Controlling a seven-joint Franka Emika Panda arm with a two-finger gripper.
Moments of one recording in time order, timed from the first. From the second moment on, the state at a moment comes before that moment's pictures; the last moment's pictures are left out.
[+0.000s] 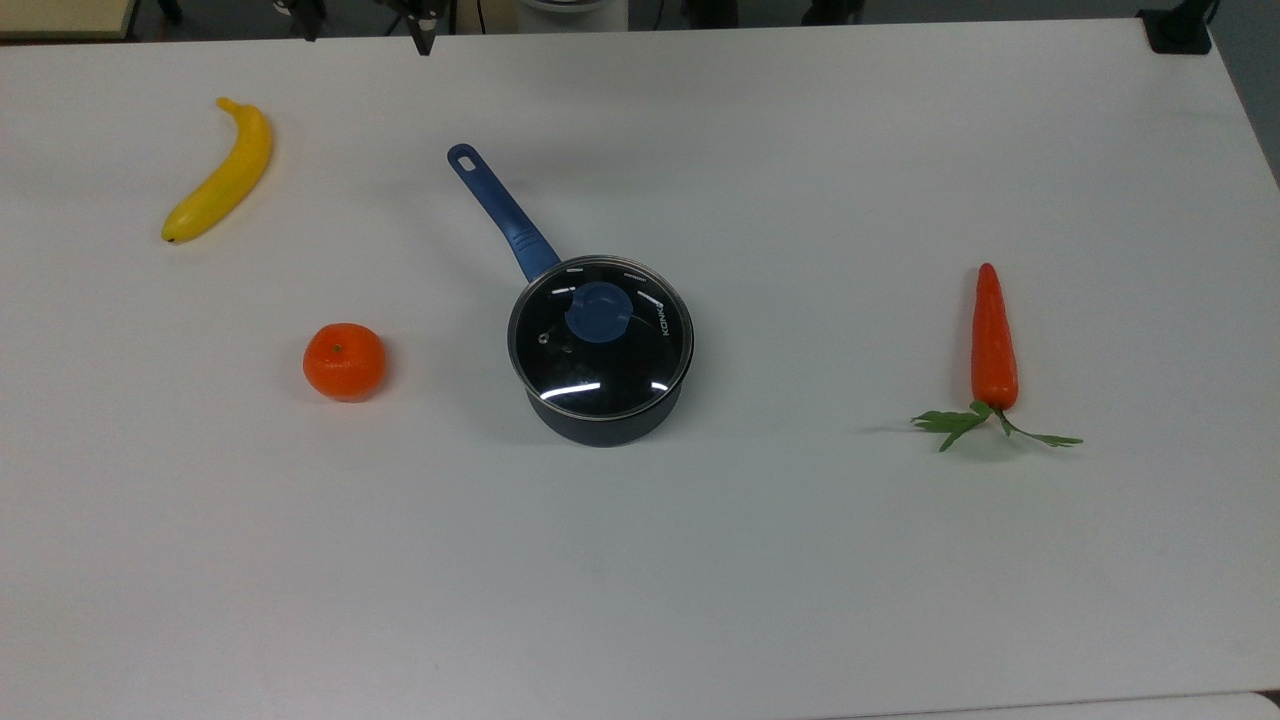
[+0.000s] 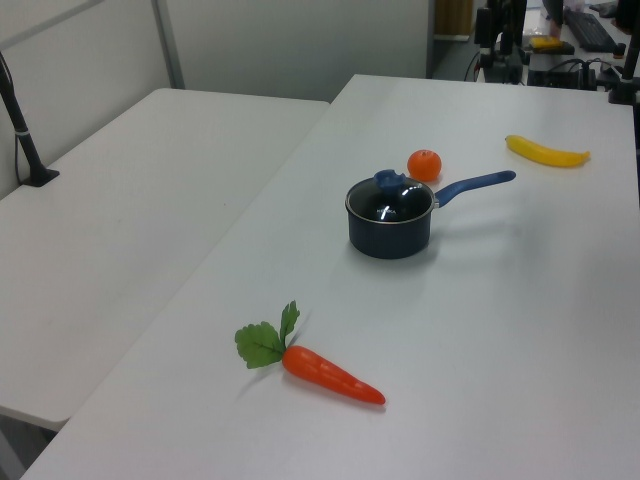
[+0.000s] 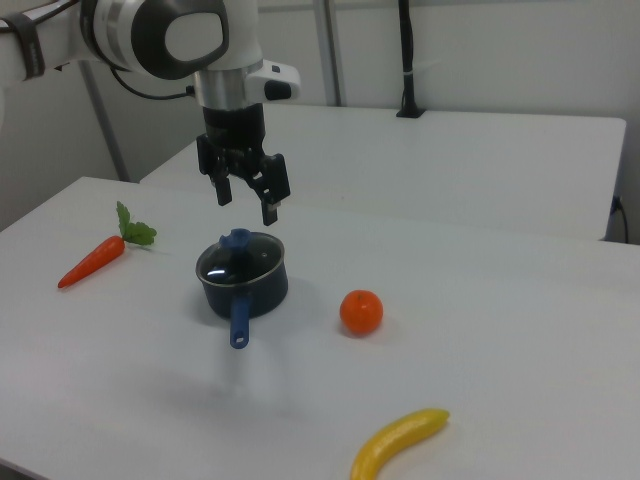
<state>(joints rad) 0.08 0.12 -0.25 -1.49 0.08 1.55 -0.04</state>
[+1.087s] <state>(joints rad) 0.08 0.12 -0.25 -1.49 0.08 1.54 -0.04</state>
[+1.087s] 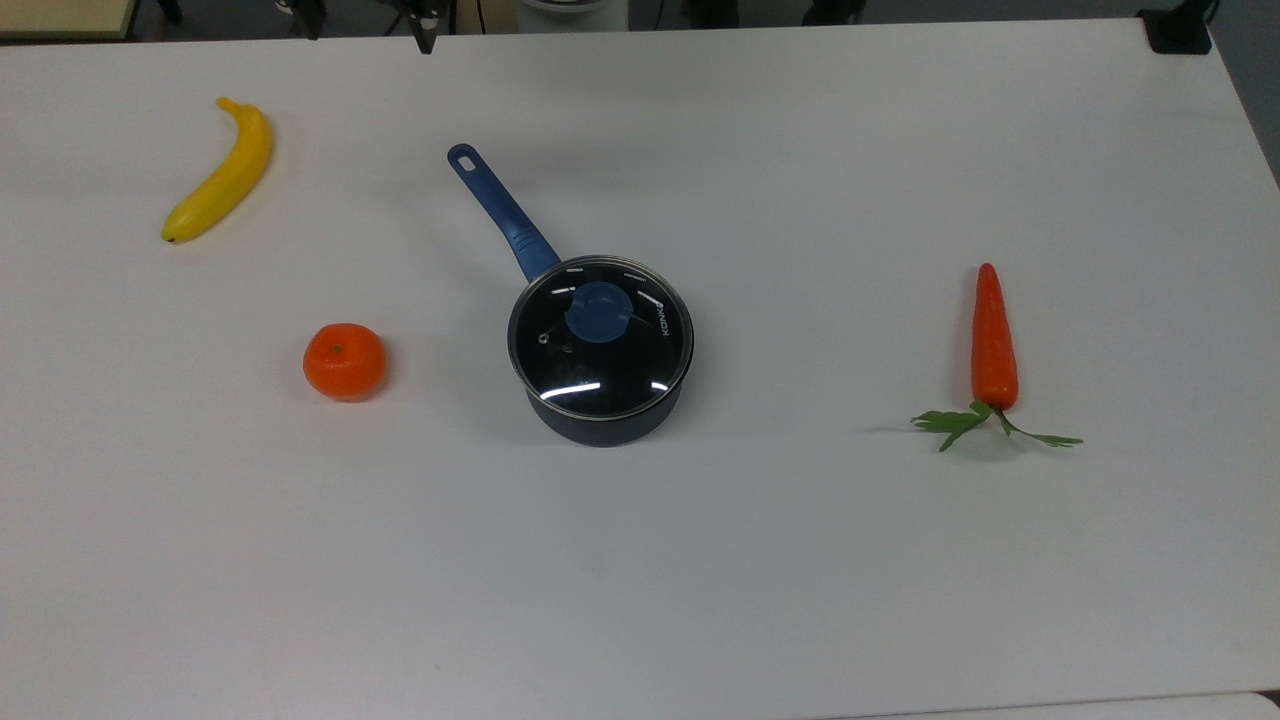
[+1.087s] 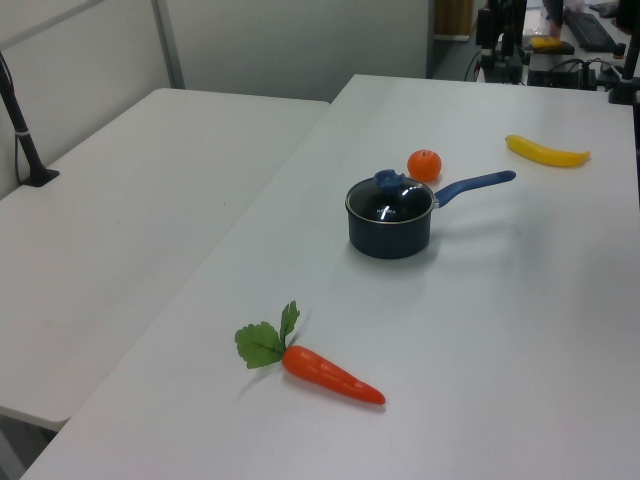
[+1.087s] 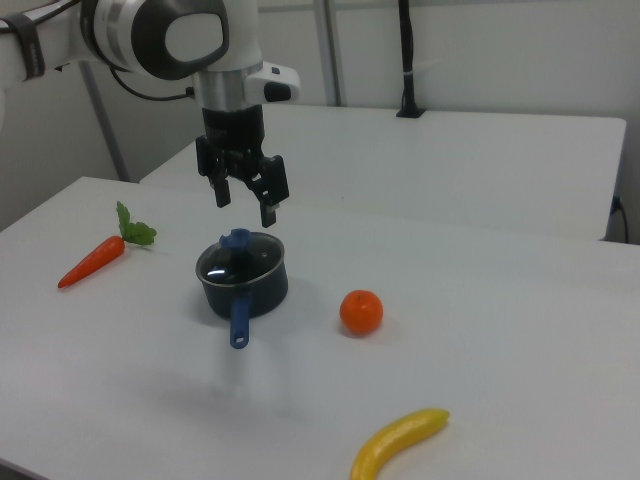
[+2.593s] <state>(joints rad) 0.23 0.33 -0.21 -1.50 0.10 1.91 0.36</state>
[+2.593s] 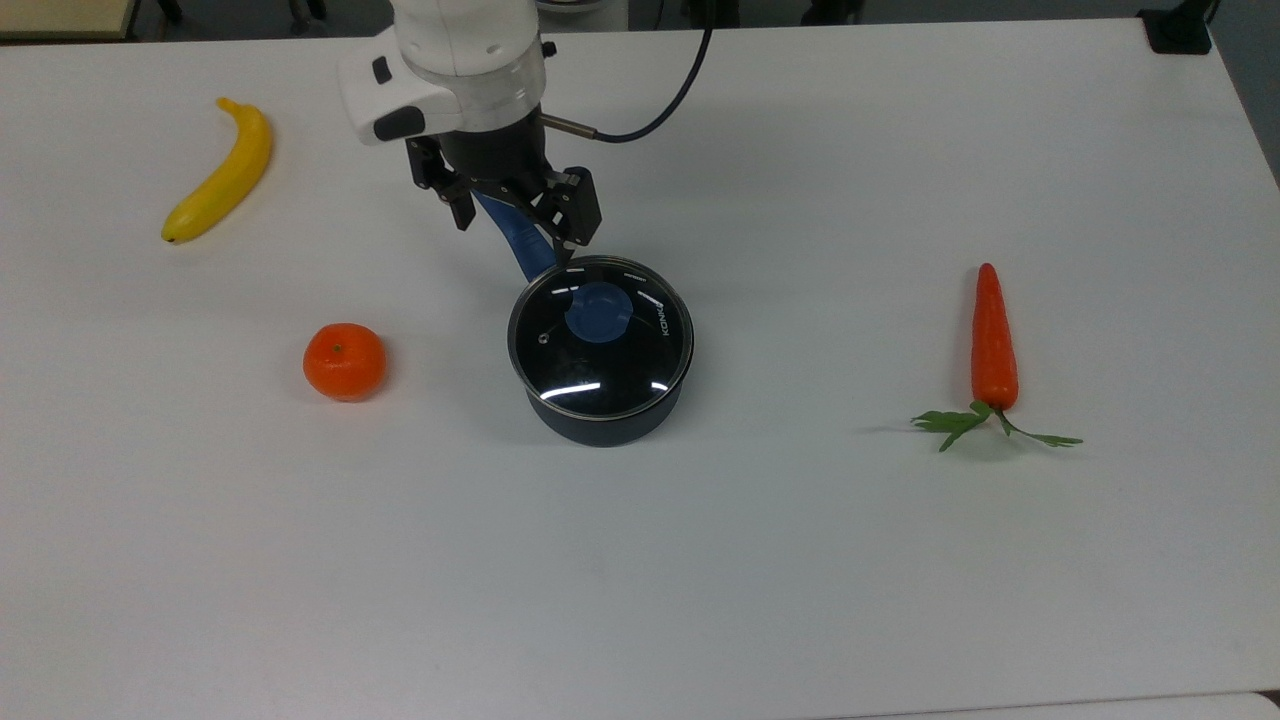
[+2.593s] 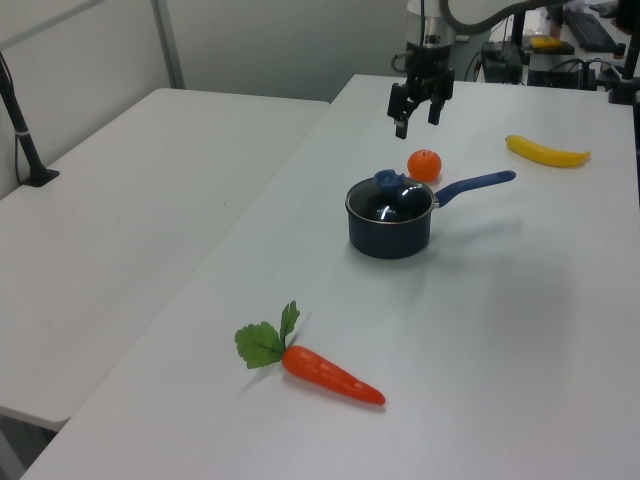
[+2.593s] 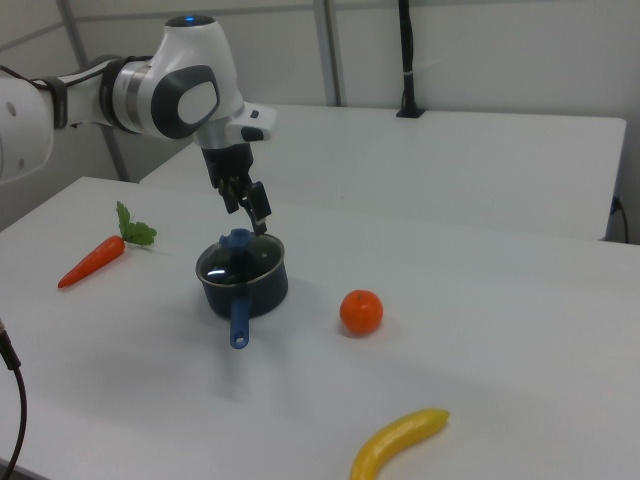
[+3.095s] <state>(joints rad) 0.28 0.40 -0.21 -1.49 0.10 1.99 0.40</state>
